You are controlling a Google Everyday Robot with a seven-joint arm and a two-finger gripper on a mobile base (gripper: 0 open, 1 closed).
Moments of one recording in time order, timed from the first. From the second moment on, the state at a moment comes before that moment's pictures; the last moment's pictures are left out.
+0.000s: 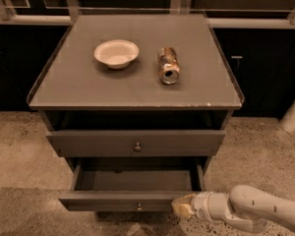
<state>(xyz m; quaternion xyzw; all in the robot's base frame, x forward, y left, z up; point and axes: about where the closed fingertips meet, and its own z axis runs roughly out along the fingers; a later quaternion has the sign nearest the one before) 0.432 -0.133 0.427 -0.28 0.87 0.30 0.28</state>
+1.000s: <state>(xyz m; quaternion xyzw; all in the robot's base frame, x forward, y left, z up) 0.483 -0.129 0.376 -0.21 0.89 0.28 0.29</state>
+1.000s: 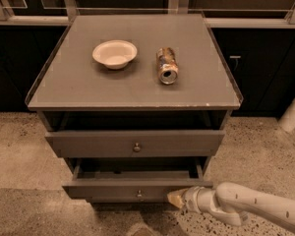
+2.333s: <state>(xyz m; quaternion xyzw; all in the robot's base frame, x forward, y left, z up) 0.554 -0.135 0.419 -0.18 0.87 0.22 0.40</state>
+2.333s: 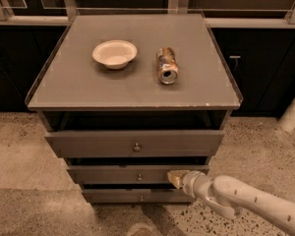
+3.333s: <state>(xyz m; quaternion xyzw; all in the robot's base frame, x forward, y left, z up) 0.470 -0.169 0.476 -0.18 0.89 0.21 0.36</state>
